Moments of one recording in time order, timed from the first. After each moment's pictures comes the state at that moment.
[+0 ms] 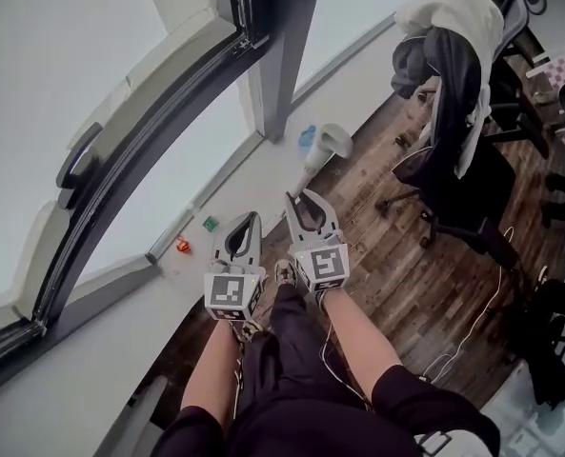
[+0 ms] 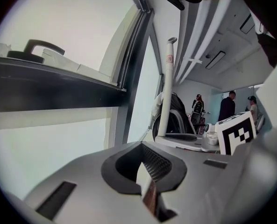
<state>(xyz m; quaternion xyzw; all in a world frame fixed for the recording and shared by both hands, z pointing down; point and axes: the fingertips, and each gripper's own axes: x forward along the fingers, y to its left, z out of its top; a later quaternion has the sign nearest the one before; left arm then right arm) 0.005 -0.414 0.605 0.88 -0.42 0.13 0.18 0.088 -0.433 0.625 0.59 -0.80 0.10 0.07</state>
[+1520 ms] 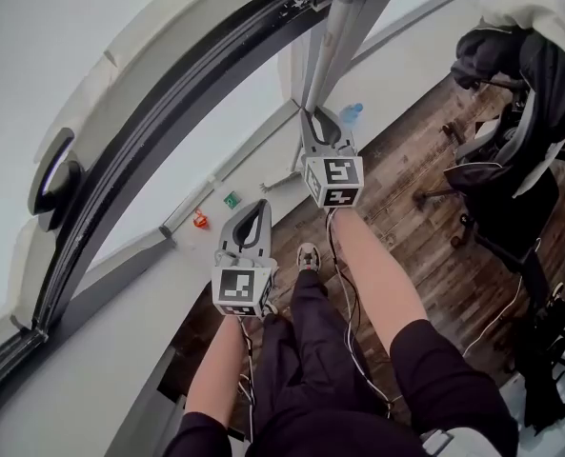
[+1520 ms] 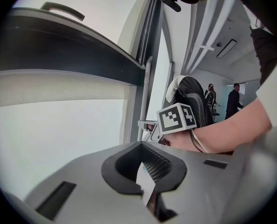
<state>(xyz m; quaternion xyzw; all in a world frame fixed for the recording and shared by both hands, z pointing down) -0.037 -0.465 0.703 0.84 -0.46 0.18 0.20 0.077 -0.623 0.759 0.59 -0.79 0.17 0.06</state>
